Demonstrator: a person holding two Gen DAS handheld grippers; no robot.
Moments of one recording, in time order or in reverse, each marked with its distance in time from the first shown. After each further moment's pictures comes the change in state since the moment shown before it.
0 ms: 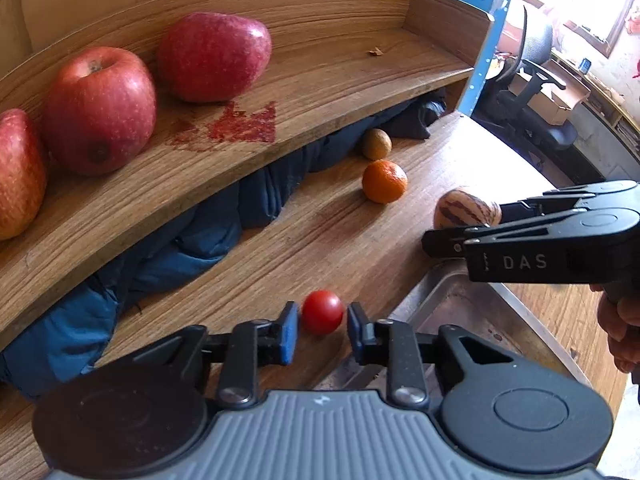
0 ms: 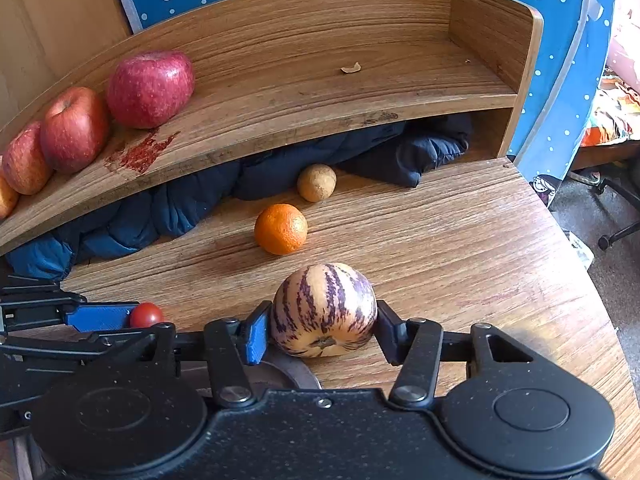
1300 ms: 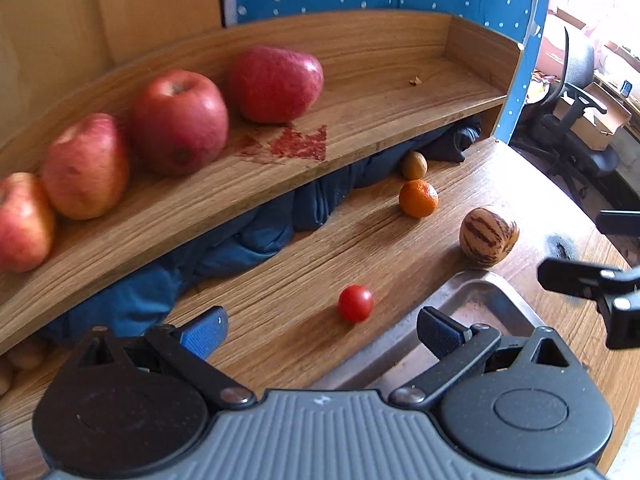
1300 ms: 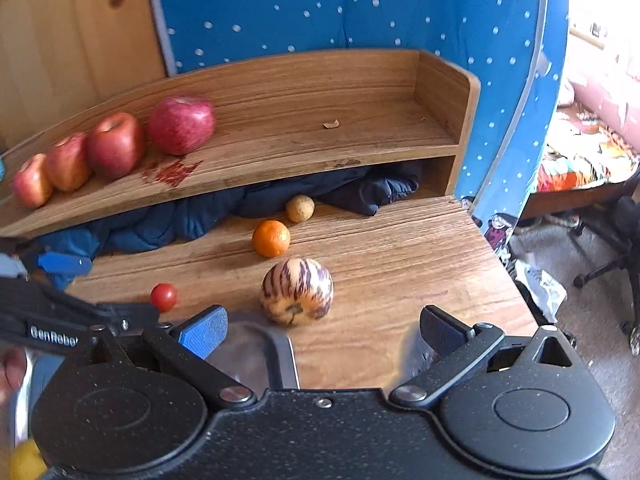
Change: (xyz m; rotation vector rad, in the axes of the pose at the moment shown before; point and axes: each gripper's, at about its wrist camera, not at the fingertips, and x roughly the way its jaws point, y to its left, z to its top) left arm -0.029 0.000 -0.008 -0.080 -0.051 0.149; right arm -0.067 -0.007 -0.026 -0.053 -0.115 -0.042
